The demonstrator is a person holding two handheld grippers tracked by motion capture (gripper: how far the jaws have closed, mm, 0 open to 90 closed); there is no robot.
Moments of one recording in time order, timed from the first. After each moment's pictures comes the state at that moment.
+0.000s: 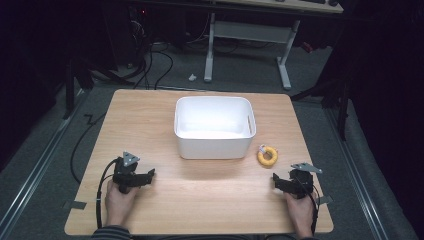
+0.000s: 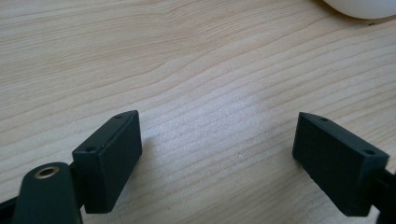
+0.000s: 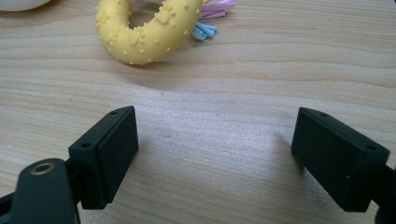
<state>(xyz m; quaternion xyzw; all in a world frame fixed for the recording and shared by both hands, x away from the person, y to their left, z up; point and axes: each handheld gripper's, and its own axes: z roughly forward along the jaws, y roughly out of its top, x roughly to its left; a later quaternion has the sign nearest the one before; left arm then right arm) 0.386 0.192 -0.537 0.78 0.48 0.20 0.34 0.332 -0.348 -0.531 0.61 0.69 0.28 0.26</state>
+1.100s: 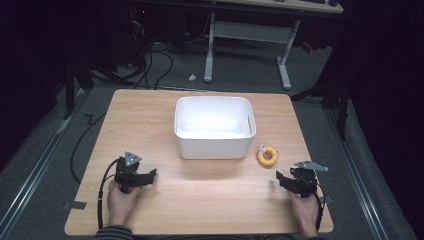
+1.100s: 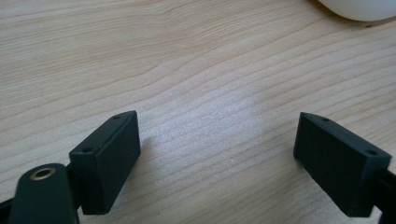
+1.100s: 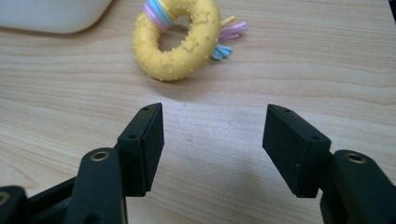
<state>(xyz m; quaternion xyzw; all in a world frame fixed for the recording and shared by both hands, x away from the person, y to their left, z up) 0.385 0.187 -0.537 0.78 0.48 0.20 0.34 0.326 -0.348 -0.506 0.60 0.70 0.31 0.23</state>
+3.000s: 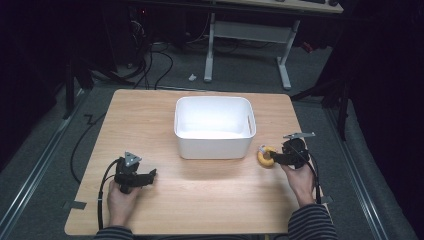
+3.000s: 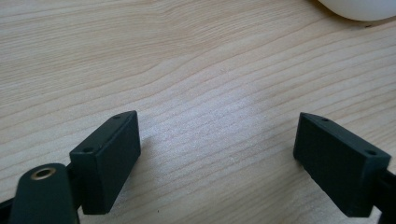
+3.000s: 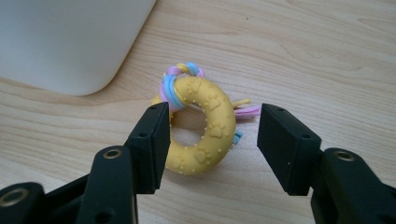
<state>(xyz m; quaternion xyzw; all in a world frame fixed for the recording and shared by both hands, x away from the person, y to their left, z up) 0.384 0.187 -0.537 0.78 0.48 0.20 0.34 0.399 -0.330 -0.462 0.58 0.75 0.26 0.20</state>
